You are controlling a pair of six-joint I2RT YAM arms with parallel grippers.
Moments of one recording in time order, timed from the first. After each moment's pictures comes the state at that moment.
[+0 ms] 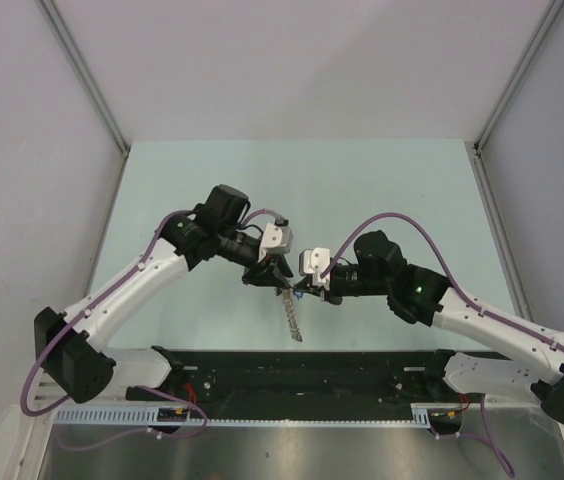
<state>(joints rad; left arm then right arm) -0.64 1.28 1.19 -0.77 0.96 0.69 0.95 1.04 0.86 -0.18 -0.47 -0.43</state>
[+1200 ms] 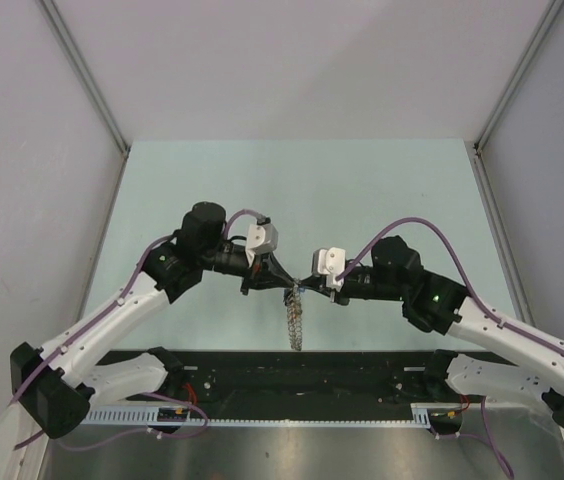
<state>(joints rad) -0.66 1.06 0.95 -0.36 0.95 0.27 0.96 0.94 0.85 -0.17 -0.40 -0.39</state>
